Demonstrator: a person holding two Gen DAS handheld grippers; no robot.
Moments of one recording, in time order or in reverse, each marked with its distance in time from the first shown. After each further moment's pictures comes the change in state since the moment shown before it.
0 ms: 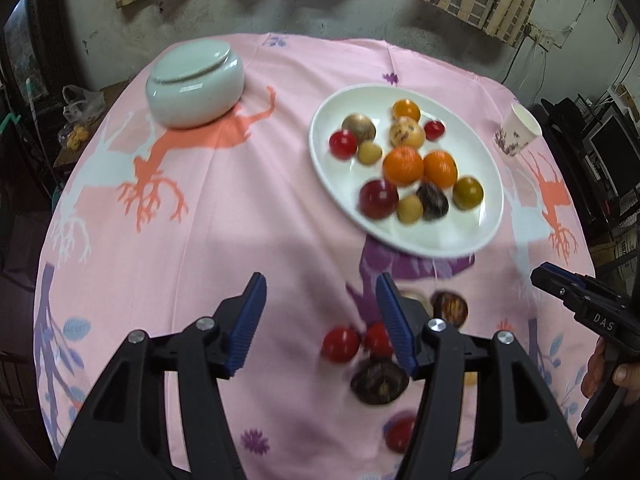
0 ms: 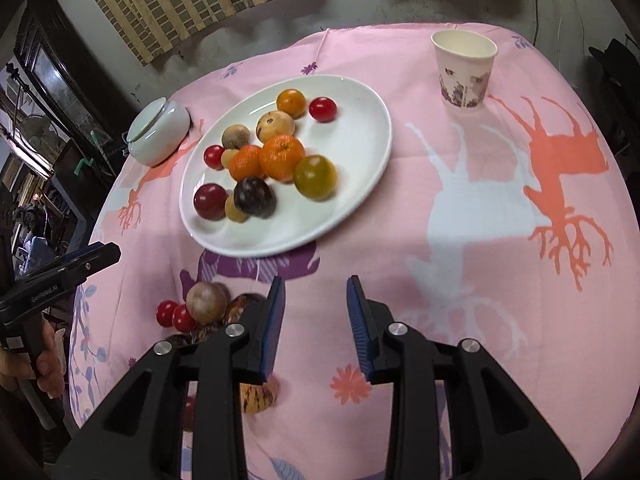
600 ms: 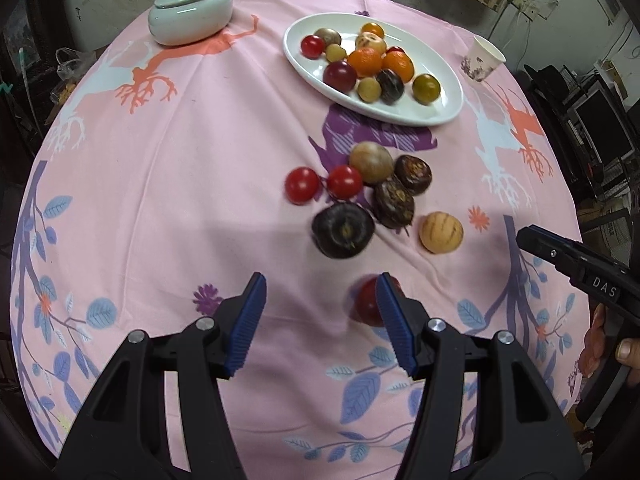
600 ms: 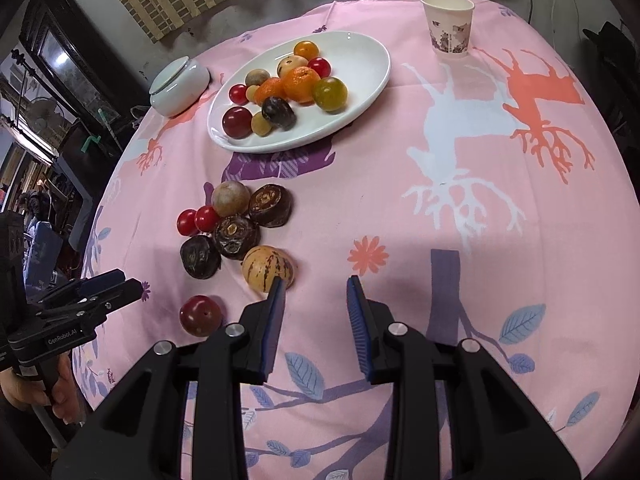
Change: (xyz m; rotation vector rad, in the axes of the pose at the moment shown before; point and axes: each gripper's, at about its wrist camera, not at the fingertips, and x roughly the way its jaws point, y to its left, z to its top) left arm -0.024 -0.024 -0.102 0.005 0.114 -0.061; right arm -0.033 0.014 -0.081 -0.004 0.055 0.010
